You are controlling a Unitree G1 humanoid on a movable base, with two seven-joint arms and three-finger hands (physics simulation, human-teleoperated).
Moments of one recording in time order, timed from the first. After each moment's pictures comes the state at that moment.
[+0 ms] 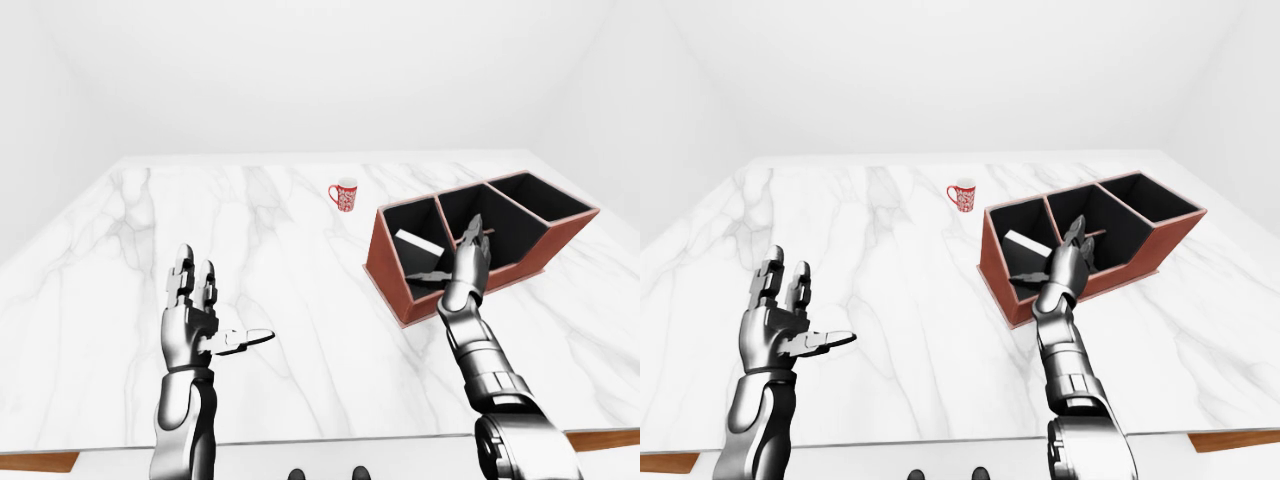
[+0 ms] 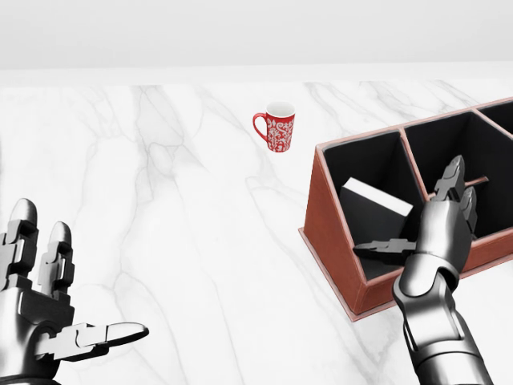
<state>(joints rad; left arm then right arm) 0.15 0.00 0.15 -0.25 -0.27 -0.09 -0.07 -0.53 -0.21 -0.12 0.71 -0.41 0.09 -0.52</state>
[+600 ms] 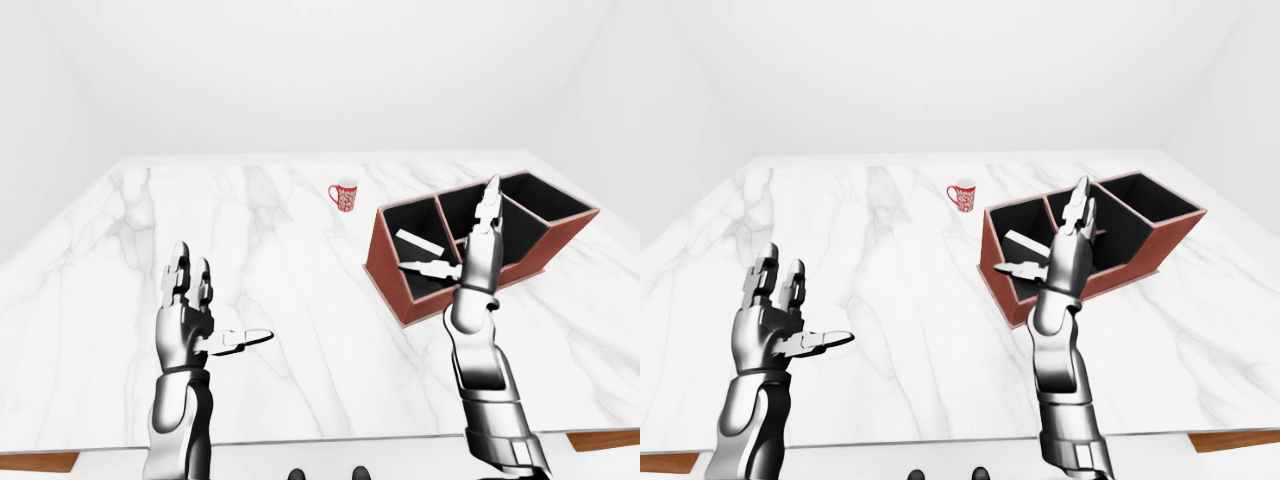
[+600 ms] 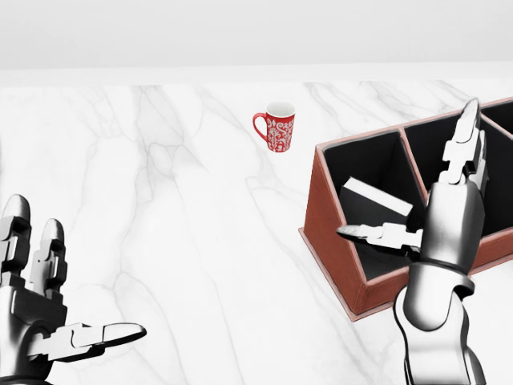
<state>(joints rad) 0.16 0.00 0.15 -0.31 -0.24 -0.06 -0.05 -0.26 -0.10 -0.09 -0.02 -0.51 0.09 -0.40</state>
